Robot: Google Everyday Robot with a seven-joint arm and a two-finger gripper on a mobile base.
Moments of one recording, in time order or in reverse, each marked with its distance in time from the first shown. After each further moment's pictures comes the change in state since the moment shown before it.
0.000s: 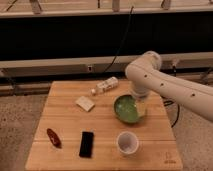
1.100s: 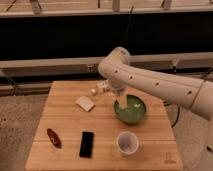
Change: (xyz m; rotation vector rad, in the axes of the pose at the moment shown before) arm -0.084 -0.056 0.012 0.015 0.009 -0.164
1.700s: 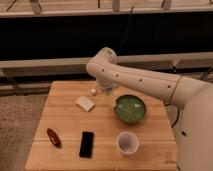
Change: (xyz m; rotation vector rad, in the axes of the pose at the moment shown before) arm -0.037 -0.024 0.018 -0.023 -0.028 -0.045
